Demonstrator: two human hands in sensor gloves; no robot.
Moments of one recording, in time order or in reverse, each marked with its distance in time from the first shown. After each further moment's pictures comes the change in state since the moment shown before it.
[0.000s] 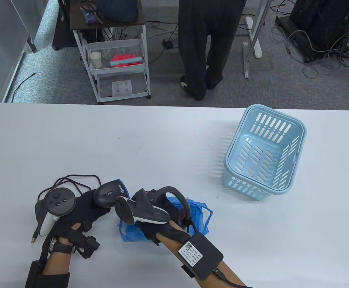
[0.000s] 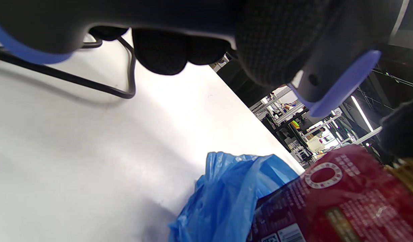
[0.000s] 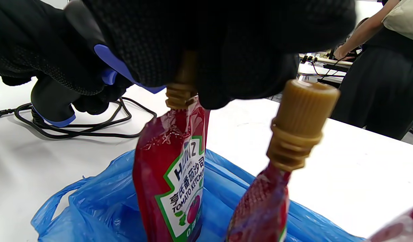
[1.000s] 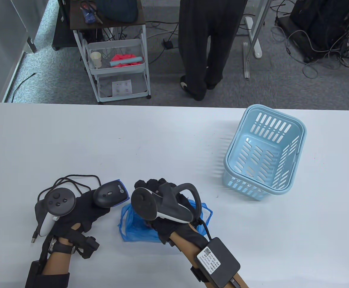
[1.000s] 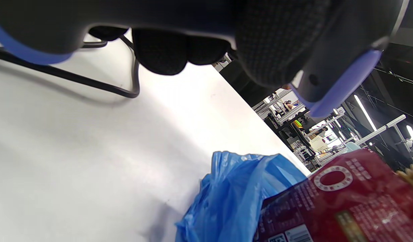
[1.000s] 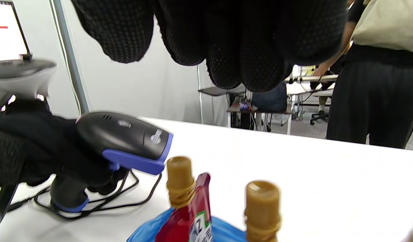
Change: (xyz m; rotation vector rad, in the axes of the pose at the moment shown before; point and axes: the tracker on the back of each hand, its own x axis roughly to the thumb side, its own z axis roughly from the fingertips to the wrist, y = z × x) left_hand 0.000 -0.001 0.001 -0.002 0.009 -0.008; right_hand -0.042 -0.044 0.038 -0.196 0.020 -0.231
